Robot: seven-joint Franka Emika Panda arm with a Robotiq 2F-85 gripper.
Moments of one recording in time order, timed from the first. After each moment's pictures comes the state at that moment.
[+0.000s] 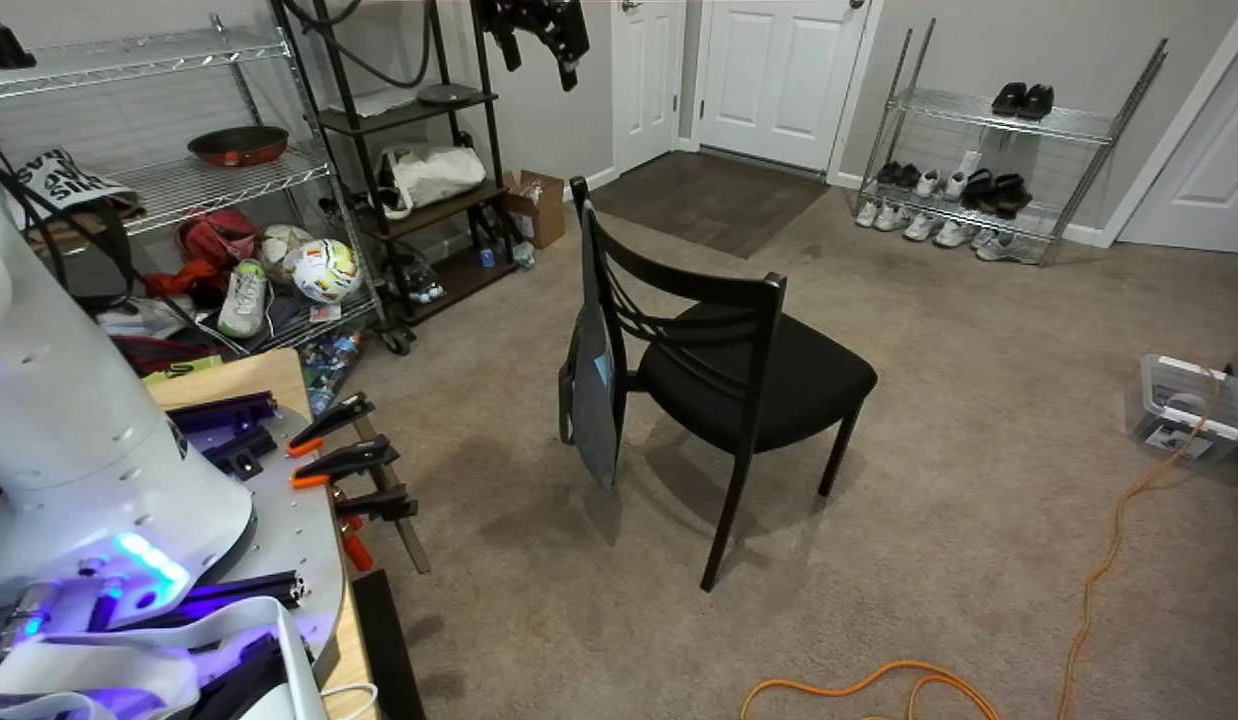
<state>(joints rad) 0.25 -0.20 0.05 -2.25 0.23 2.37 -0.22</state>
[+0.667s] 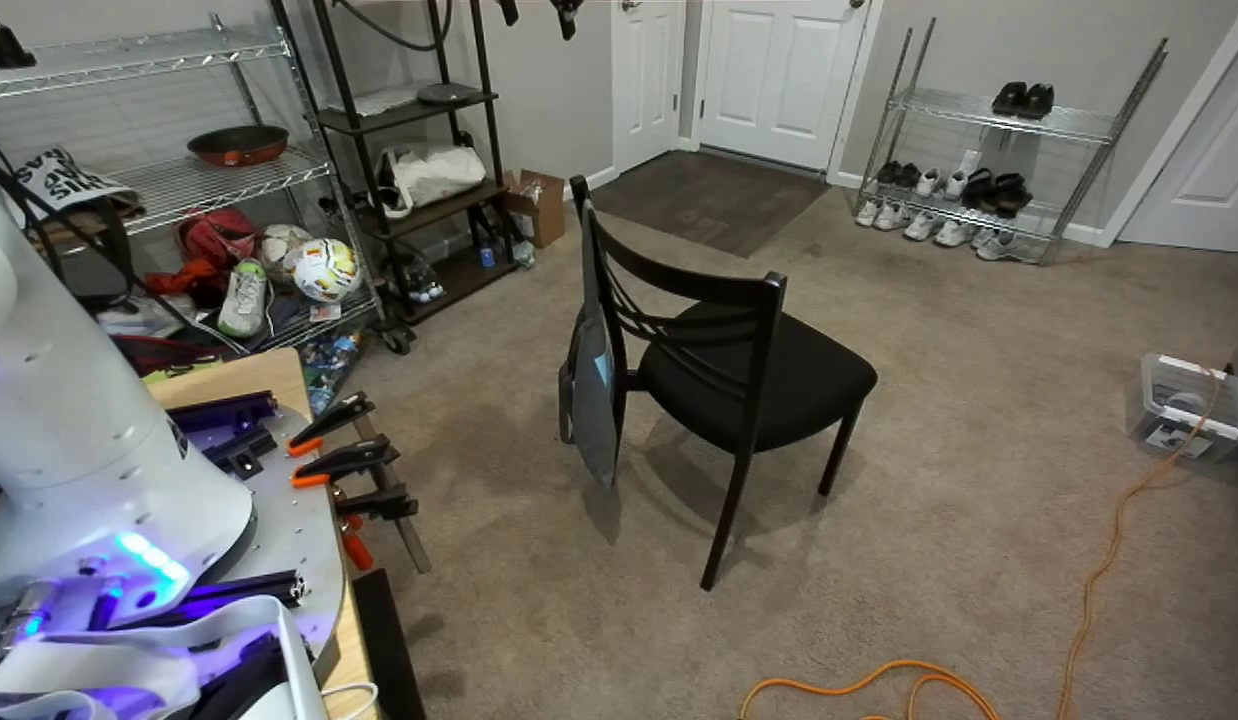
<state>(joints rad) 0.27 -0.06 0.15 -2.04 0.23 2.41 -0.22</state>
